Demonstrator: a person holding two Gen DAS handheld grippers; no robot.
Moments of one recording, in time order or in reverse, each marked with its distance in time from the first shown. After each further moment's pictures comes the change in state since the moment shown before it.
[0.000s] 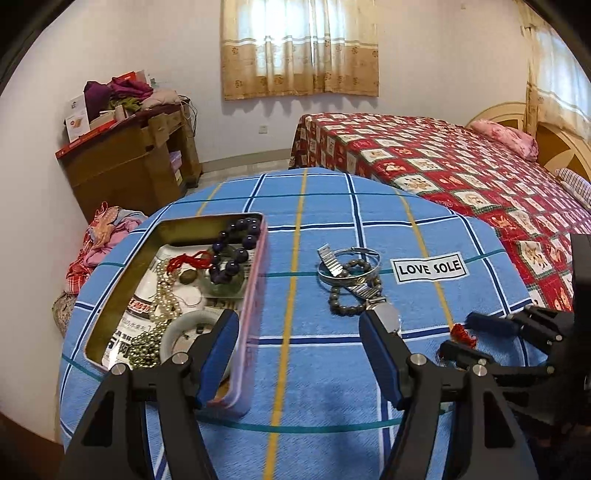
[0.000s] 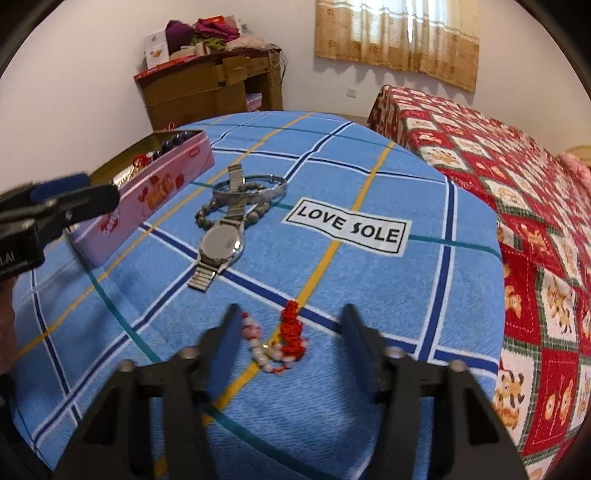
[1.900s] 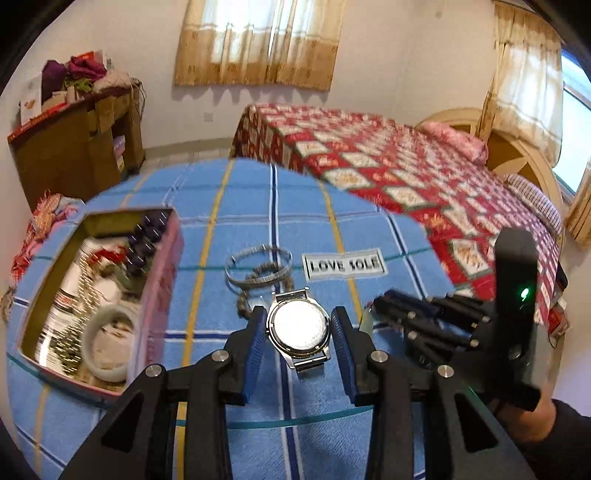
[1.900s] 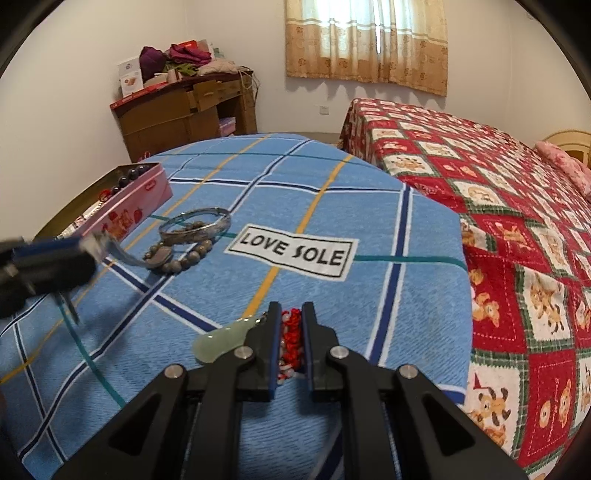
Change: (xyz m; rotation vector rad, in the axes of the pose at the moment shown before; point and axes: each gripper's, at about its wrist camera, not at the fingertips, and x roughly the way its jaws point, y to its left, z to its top) left arm -0.013 -0.023 0.007 -0.022 0.021 -0.264; right arm -0.003 -0.030 0.011 0.092 -0.097 -0.045
